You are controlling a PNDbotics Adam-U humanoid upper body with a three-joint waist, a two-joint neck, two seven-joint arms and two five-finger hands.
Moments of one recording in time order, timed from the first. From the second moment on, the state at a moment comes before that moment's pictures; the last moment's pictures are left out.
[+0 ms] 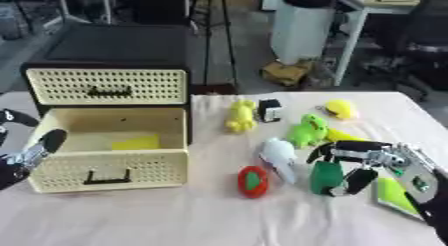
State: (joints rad) left arm -0.30 0.46 -0.06 -1.92 -0.79 0.20 -0.28; right arm -0.50 -0.58 0.15 -1.07 0.62 -0.43 0.64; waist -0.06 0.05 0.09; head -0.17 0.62
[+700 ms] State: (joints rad) left arm -0.29 0.46 -0.06 -1.92 -0.79 0.20 -0.28; right arm -0.49 -0.58 0.15 -1.09 0.63 -0.42 0.56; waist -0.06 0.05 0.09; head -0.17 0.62
